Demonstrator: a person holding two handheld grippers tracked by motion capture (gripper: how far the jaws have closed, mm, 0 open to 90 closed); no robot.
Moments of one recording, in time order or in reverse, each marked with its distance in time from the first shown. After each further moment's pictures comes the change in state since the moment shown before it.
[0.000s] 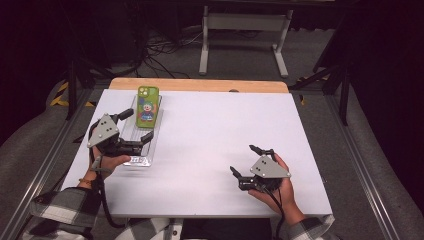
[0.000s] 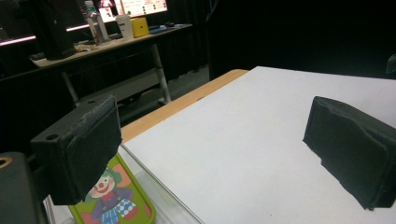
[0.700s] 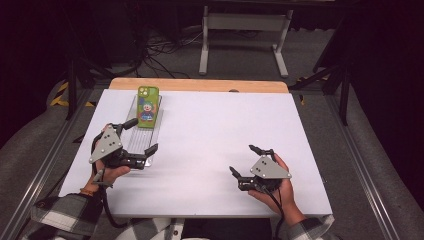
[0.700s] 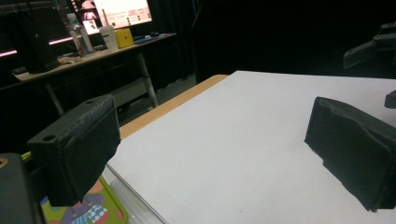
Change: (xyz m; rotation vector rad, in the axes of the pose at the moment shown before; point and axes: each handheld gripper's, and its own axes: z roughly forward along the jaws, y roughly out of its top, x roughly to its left) left arm -0.027 -0.007 -0.009 -0.047 -0.051 0.034; right arm 0.002 0.002 -0.002 -0.017 0.000 -0.004
